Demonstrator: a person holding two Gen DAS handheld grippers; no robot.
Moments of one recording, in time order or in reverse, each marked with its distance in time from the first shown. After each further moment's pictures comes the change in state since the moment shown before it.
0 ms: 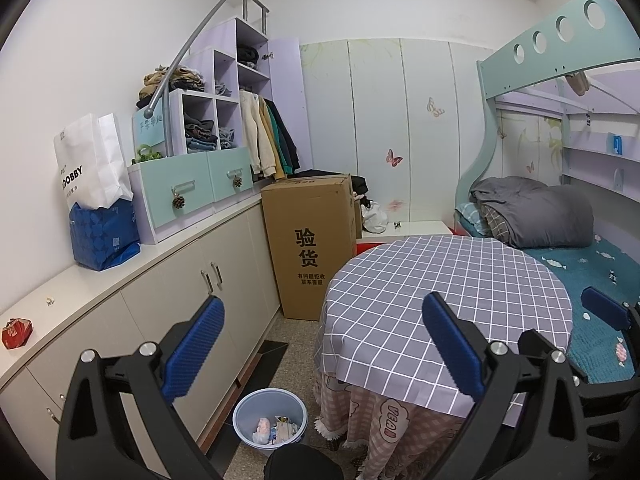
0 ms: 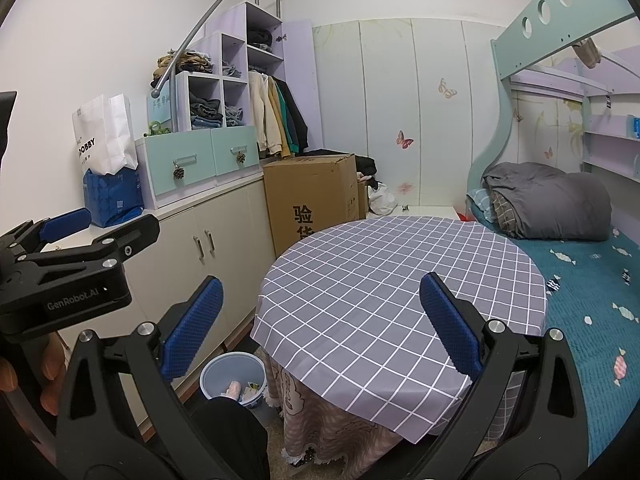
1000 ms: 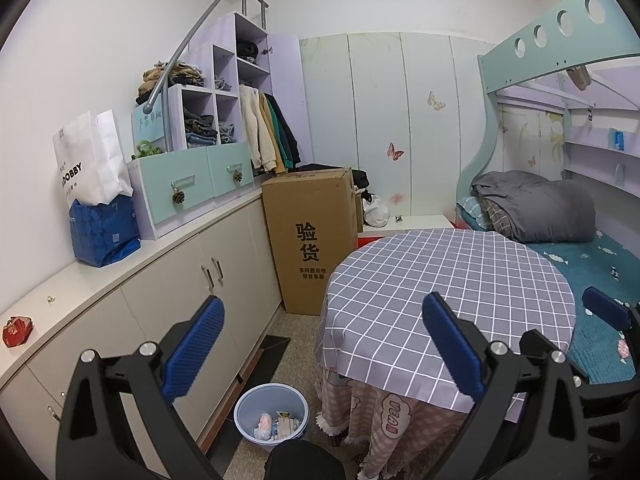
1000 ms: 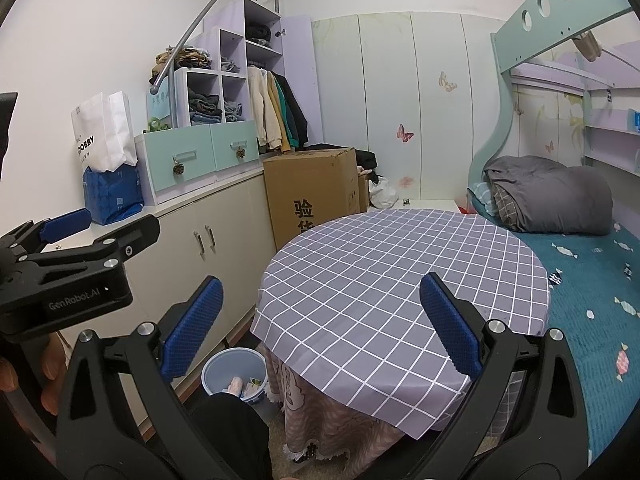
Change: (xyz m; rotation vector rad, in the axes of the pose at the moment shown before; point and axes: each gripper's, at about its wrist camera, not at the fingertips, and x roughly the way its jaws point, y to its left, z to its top) left arm 0.008 0.013 -0.004 0.014 0.021 -0.004; right arm 0.003 0.000 -0.011 0.009 0.020 0.005
